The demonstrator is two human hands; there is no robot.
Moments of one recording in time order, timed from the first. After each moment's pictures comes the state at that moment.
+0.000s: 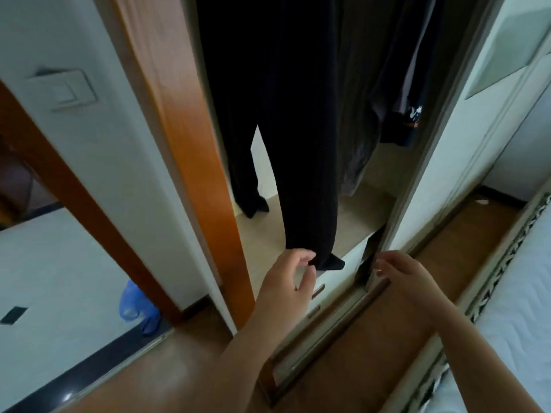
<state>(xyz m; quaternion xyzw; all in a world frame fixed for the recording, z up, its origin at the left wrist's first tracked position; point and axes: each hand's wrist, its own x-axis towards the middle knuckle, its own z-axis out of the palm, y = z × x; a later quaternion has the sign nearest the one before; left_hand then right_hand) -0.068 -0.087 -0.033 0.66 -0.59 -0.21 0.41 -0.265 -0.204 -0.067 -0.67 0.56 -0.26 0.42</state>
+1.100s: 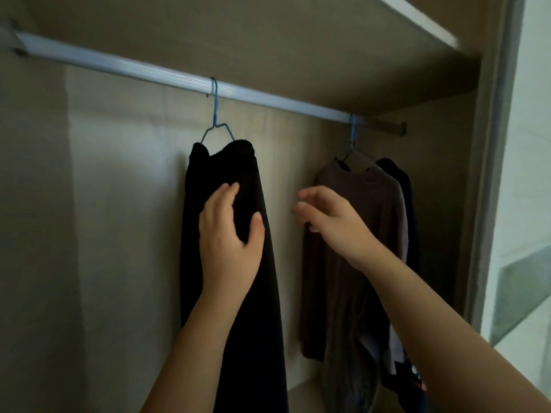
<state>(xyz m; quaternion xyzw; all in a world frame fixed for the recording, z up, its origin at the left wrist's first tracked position) -0.021 -0.398 0.240 0.53 -0.46 0.28 0.65 -0.149 -0.481 0.285 -0.82 0.16 -0.46 0.31</state>
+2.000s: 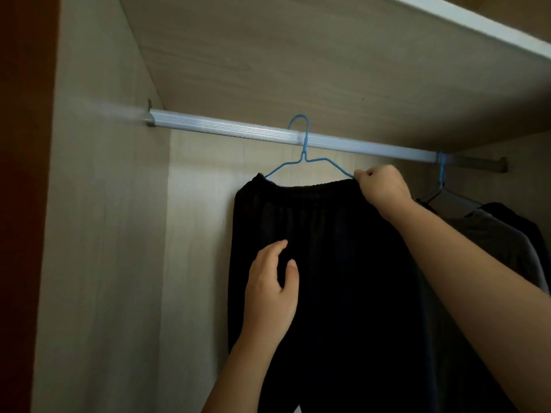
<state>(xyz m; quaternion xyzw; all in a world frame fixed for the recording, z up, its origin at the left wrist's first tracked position) 0.055 -0.385 0.242 0.58 -0.46 0.20 0.64 -0.039 -0.537 0.403 -0.77 0.33 -0.52 0.13</state>
